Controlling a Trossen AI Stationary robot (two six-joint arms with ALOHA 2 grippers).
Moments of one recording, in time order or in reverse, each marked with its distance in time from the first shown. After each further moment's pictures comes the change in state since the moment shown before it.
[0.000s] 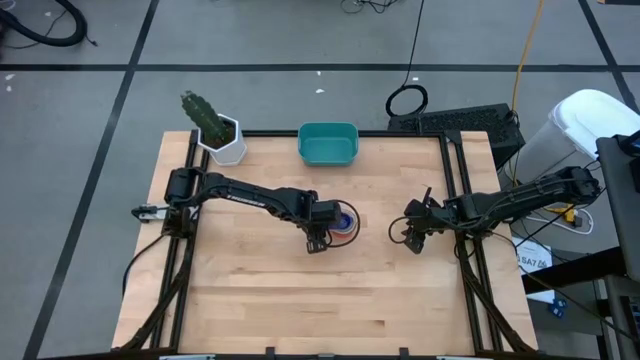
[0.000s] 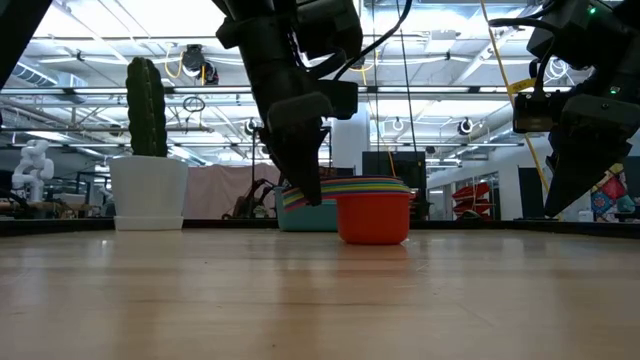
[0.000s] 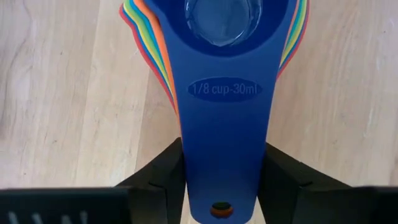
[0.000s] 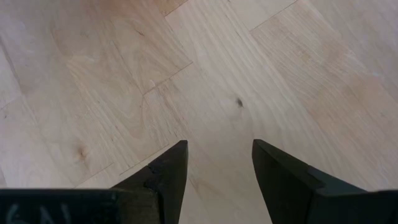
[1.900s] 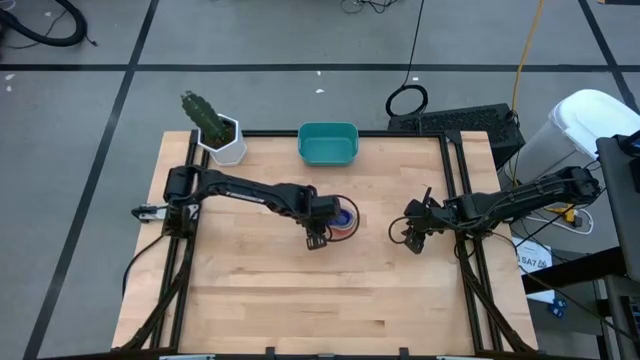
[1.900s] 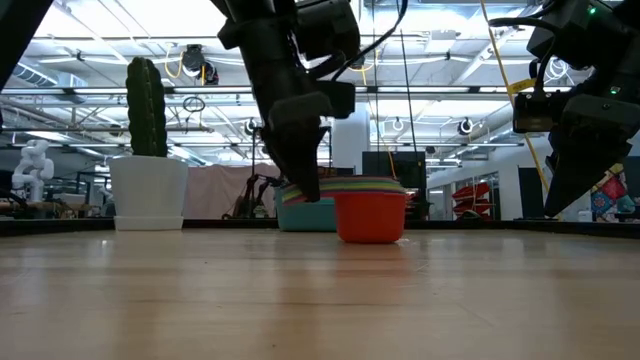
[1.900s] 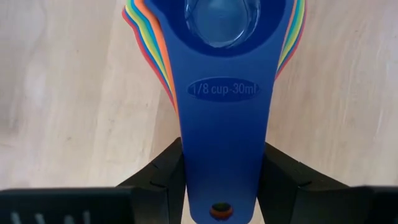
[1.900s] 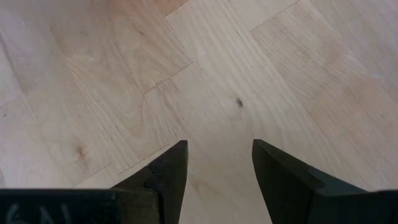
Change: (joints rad) left arm 0.029 -0.011 0.000 -0.006 0.011 0.007; right arm 0.000 0.000 0.000 0.000 0.000 -0.008
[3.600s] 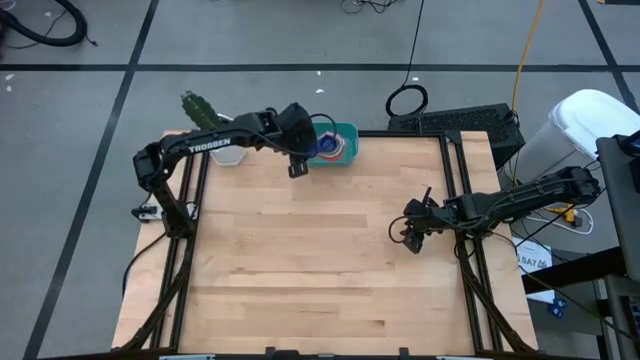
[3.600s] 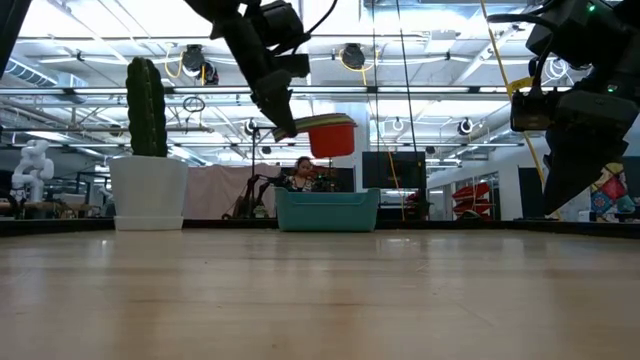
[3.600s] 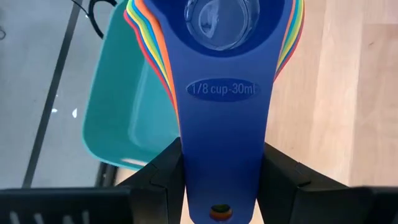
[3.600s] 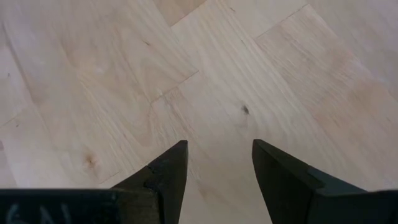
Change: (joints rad) left arm 0.452 -0.238 0.072 -0.064 0.059 0.492; right arm 0.000 0.000 0.000 0.028 0.000 0.021
